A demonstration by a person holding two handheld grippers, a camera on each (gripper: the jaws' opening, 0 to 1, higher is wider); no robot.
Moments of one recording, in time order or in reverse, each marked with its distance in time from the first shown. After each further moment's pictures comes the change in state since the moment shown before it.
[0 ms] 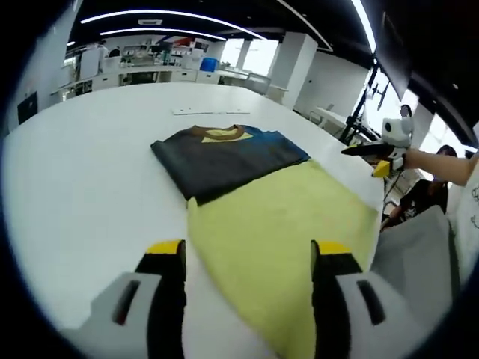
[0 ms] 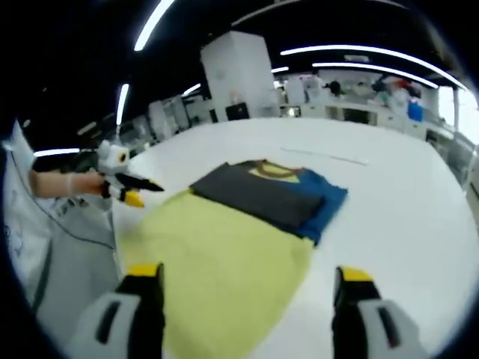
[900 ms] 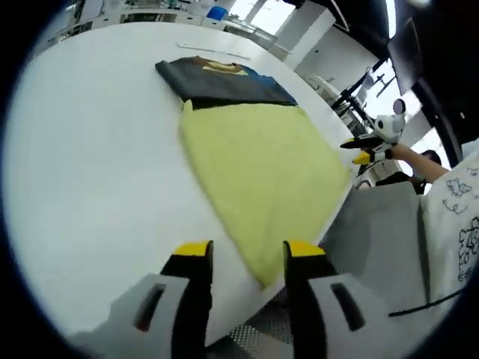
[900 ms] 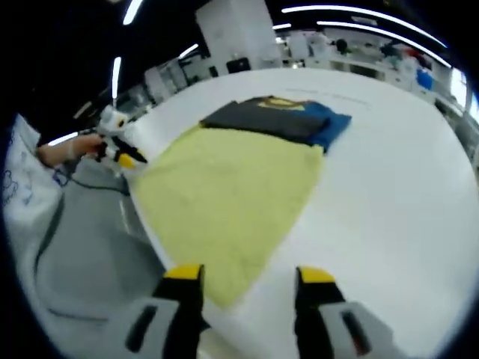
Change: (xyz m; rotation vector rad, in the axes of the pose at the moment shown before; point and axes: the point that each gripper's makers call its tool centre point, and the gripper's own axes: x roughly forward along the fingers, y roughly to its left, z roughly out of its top) left arm -0.049 -0.025 -0.088 -0.179 0.284 -0.113; right arm -0.042 0.027 -0.099 0.066 0.261 0.052
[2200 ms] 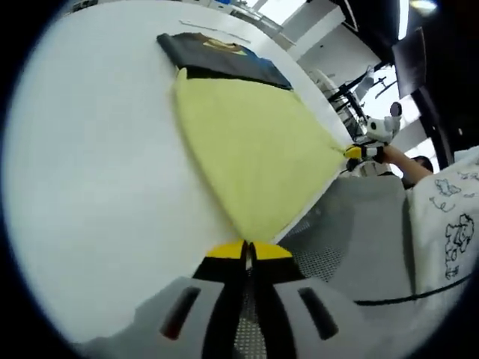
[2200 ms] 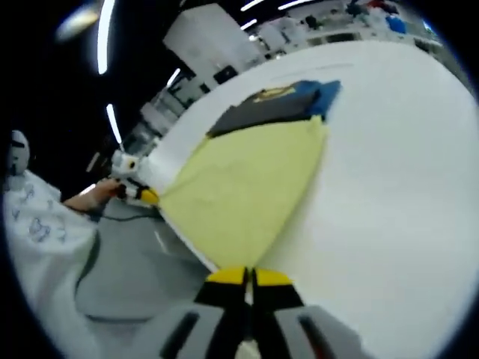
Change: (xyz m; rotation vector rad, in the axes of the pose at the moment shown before) left arm -0.014 -0.022 -0.030 -0.070 0.062 -0.065; right arm -0.016 0.037 -0.008 0.306 -0.057 0.218
